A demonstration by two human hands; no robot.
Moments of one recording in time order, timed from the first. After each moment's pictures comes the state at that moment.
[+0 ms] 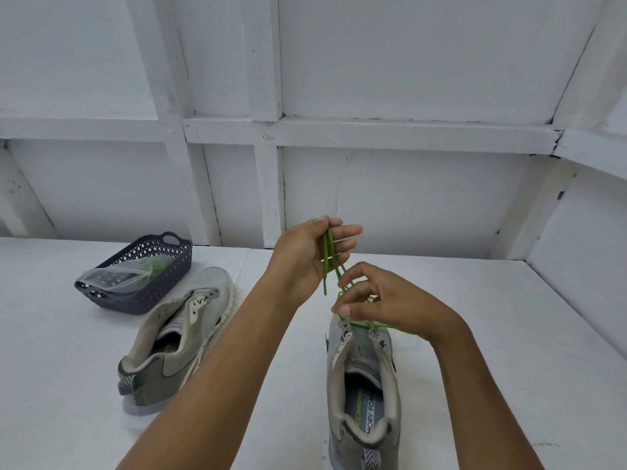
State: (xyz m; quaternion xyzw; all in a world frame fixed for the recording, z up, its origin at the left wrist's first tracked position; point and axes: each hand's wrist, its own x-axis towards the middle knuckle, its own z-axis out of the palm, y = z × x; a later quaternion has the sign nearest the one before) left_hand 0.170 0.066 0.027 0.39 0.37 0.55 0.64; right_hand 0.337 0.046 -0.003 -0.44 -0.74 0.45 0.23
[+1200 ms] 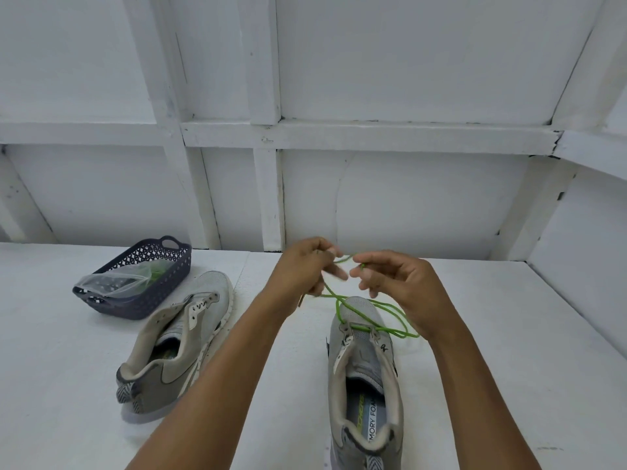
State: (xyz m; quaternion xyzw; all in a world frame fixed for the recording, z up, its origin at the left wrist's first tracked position) left_hand 0.159 0.077 0.003 0.56 0.53 0.43 0.48; right_hand 0.344 0.055 -0.016 -0.35 -0.63 0.46 0.52
